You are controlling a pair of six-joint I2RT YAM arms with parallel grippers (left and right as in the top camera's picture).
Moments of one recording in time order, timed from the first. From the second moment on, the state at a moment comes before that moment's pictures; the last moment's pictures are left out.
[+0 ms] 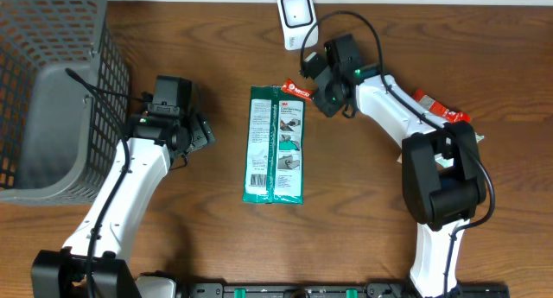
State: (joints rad) left arm -0.13 1.46 1.04 -0.79 -0.14 -0.54; right arm 0.35 2.12 1.52 -0.52 -0.07 -0.42
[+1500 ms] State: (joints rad) left arm -0.13 1.46 1.04 -0.79 -0.14 -0.54; right arm 0.21 1.62 1.41 -0.95 -0.68 -0.11
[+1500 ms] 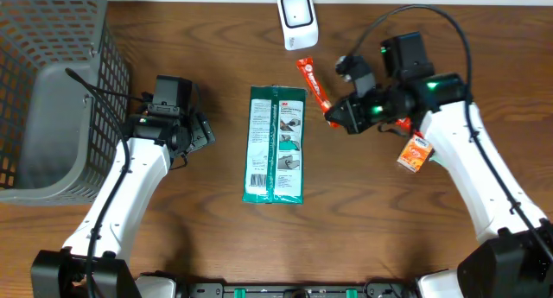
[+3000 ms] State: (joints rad) left arm -0.13 1.46 1.04 -0.79 -0.14 -0.55; right arm 0.05 1.62 1.31 -1.01 -0.51 0.12
